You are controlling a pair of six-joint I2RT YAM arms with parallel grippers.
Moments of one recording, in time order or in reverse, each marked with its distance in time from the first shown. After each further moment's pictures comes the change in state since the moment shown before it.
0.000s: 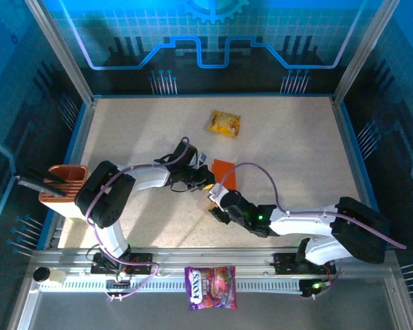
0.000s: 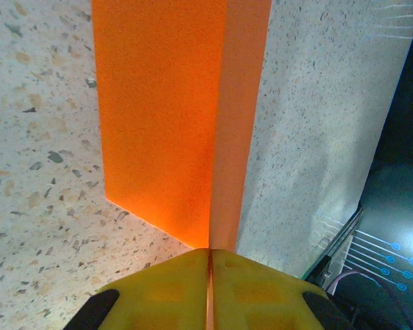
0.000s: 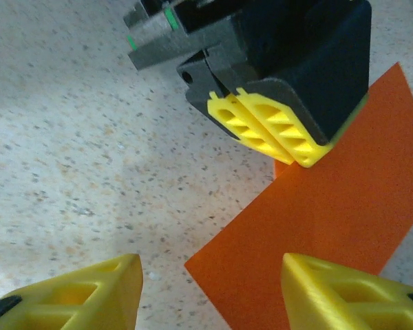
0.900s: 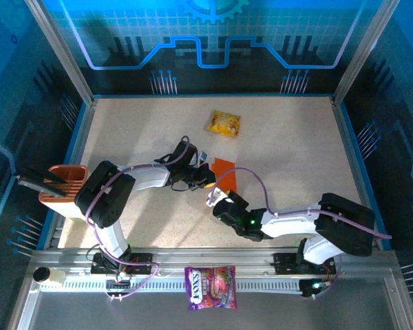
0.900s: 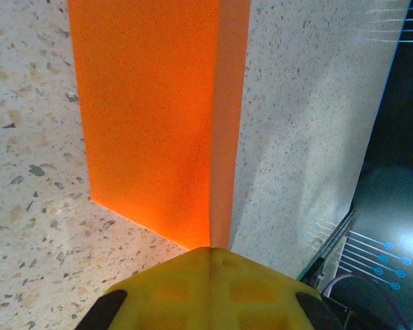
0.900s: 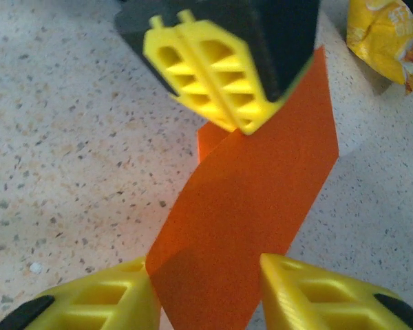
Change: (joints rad) left arm 0.000 0.000 0.000 0.035 0.004 -0.008; right arm 0.055 0.090 0.009 0.004 0.303 -0.077
